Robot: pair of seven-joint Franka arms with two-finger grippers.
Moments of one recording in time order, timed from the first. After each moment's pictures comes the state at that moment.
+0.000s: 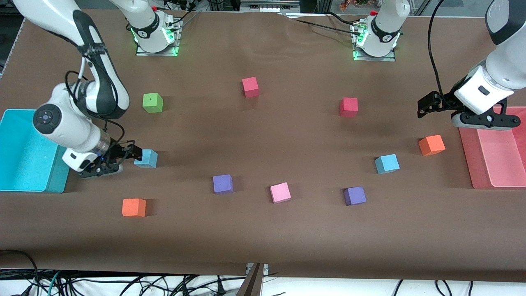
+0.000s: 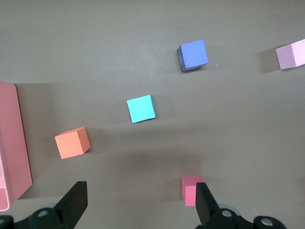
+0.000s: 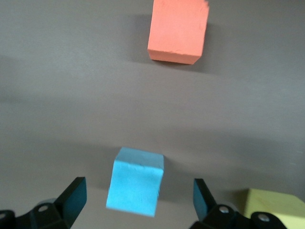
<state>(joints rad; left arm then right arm) 0.03 0.01 -0.10 -1.74 -0.03 1.72 -0.02 0.08 0.42 -0.02 -1.91 0.08 2.37 -0.16</state>
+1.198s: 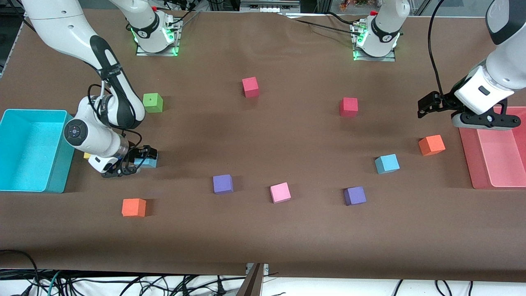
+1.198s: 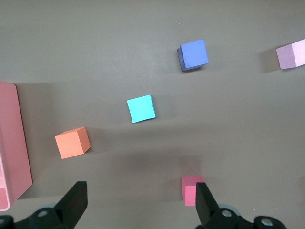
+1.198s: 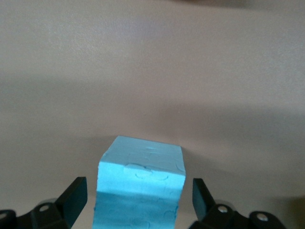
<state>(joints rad) 0.04 0.01 -0.10 -1.74 -0.03 1.72 -0.02 0.08 0.51 -0.01 -1.97 0.11 2.42 -0.16</state>
